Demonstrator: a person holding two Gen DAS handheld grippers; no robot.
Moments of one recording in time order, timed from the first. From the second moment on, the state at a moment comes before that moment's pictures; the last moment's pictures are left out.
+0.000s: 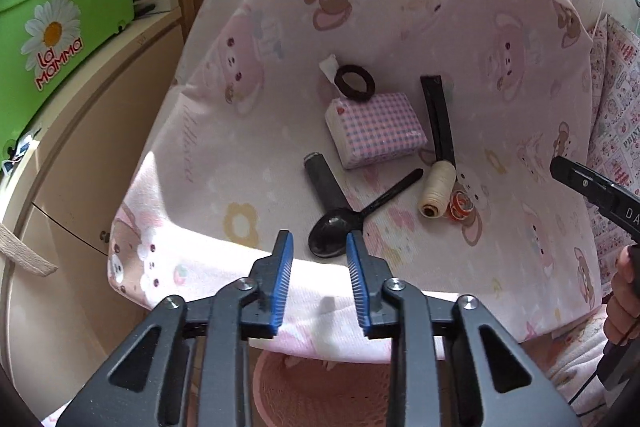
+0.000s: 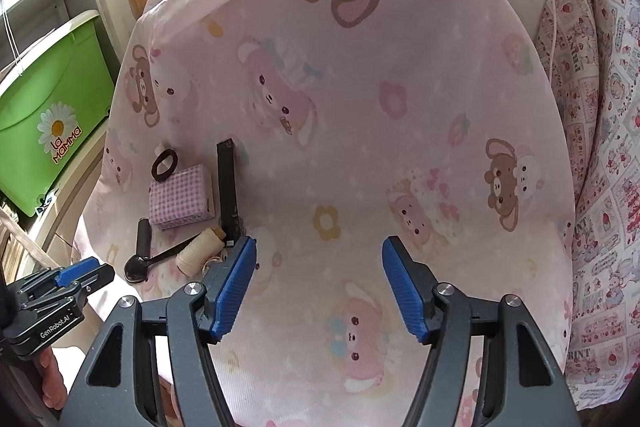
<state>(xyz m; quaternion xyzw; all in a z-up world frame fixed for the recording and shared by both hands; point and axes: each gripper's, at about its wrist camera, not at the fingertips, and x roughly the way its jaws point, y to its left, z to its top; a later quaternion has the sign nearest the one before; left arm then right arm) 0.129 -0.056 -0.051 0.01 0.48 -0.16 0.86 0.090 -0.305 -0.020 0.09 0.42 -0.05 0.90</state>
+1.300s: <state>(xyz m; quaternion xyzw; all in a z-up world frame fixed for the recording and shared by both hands) 0.121 -0.024 -0.014 0.02 0.39 -0.11 0.91 0.116 -0.232 -0.057 0.02 0.46 0.05 0.89</state>
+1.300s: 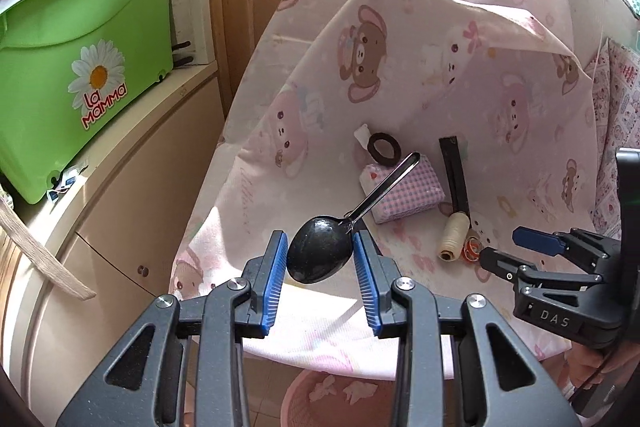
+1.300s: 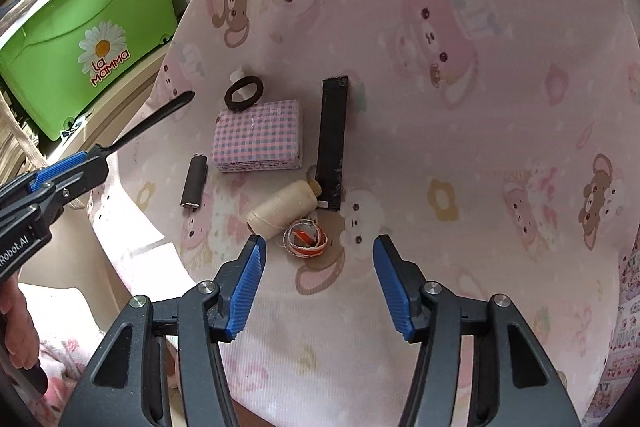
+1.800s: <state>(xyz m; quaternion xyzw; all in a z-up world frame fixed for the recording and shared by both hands) 0.118 -0.014 -0.015 0.01 0.39 -0.10 0.92 0.128 -0.222 -0.073 0.04 0.47 0.04 0.88</state>
